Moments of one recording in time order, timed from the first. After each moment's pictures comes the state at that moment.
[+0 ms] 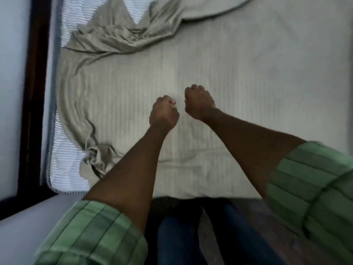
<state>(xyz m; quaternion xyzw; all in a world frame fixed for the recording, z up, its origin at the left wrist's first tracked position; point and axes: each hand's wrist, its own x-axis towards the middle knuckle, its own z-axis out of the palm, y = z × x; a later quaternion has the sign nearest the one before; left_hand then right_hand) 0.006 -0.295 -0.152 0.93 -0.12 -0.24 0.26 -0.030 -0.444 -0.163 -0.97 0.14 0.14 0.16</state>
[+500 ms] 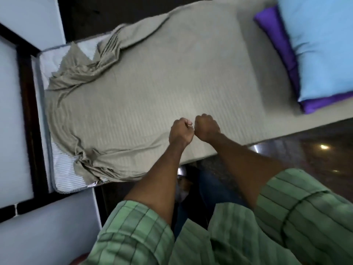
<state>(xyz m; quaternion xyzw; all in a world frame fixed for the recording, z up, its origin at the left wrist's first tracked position) -0.286 -0.403 -0.036 0.88 -0.15 -0.34 0.29 -0.355 -0.507 -0.040 -0.89 0.33 0.21 0.22</state>
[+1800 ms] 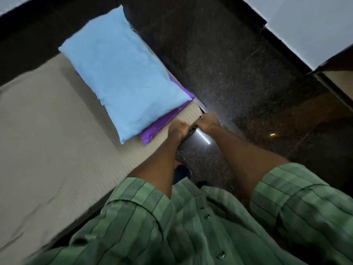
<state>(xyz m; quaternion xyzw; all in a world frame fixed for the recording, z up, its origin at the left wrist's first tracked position) -0.822 -1.021 0.053 0.80 -0.32 -0.48 0.16 -0.948 -1.101 0.028 -0.64 0.67 0.14 0.34</state>
